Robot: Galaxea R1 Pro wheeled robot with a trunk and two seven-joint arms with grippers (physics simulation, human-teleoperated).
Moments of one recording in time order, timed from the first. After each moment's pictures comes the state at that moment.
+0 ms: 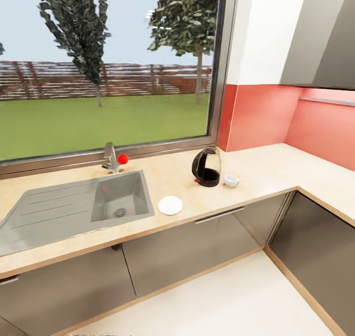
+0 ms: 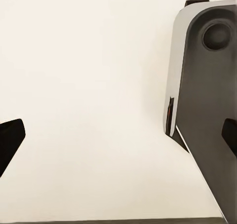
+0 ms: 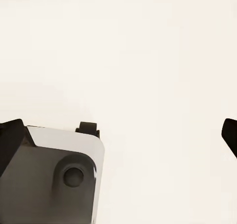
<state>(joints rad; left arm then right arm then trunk) -0.08 0.11 0.06 0.02 -0.04 -0.13 0.12 -0.34 -0.05 -1.02 -0.03 1.17 -0.11 -0.01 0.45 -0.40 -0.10</state>
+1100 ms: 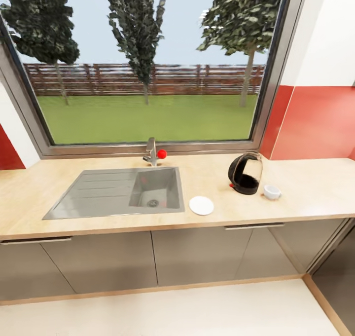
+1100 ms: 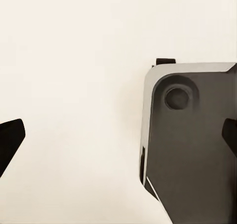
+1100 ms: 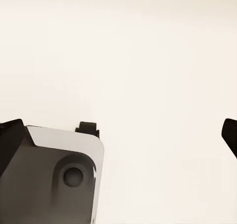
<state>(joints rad) -0.09 0.06 0.05 -0.09 -0.04 -0.17 0.12 -0.34 -0.05 -1.02 -0.03 1.17 -0.11 -0.01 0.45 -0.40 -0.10</state>
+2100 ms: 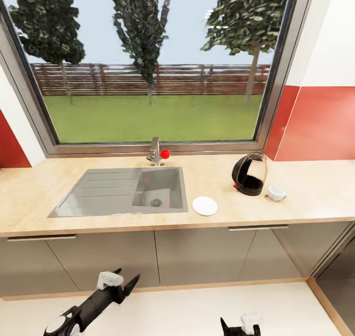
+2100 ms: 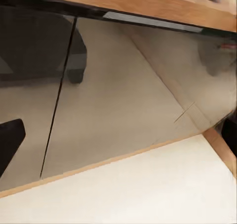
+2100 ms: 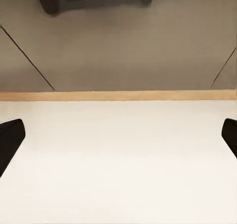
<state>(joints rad) -0.13 0.09 0.06 -1.06 0.20 0.00 -0.63 -0.41 0.00 -1.03 -0.03 0.99 -0.58 0.20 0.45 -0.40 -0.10</state>
